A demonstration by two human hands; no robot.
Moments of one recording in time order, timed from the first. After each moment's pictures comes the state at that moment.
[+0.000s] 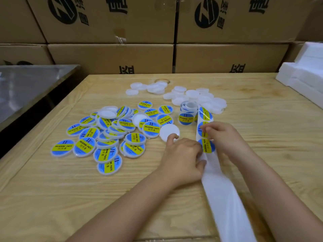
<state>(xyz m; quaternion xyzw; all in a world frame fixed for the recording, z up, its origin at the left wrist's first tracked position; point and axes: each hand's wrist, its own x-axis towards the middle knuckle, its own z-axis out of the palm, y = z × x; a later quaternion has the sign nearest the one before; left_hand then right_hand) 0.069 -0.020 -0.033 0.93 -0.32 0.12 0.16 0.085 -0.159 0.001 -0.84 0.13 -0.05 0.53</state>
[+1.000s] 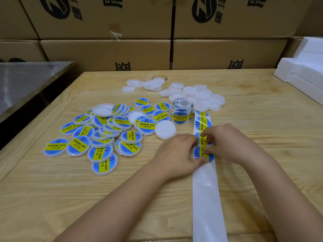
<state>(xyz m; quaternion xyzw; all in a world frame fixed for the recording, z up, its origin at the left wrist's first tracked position) 0.083 -0.016 -0.032 0.91 -0.31 0.04 0.25 0.070 -0.170 0.016 -0.99 -0.03 0.03 0.11</state>
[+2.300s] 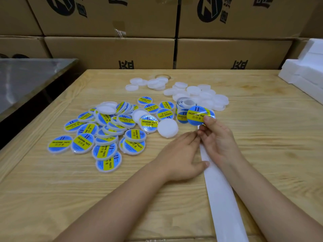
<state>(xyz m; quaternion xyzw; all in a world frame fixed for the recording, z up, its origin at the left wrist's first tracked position) 0.084 -0.009 -0.037 0.91 -0.37 0.00 0.19 0.088 -0.138 -0.019 -0.45 0.08 -0.08 0.89</state>
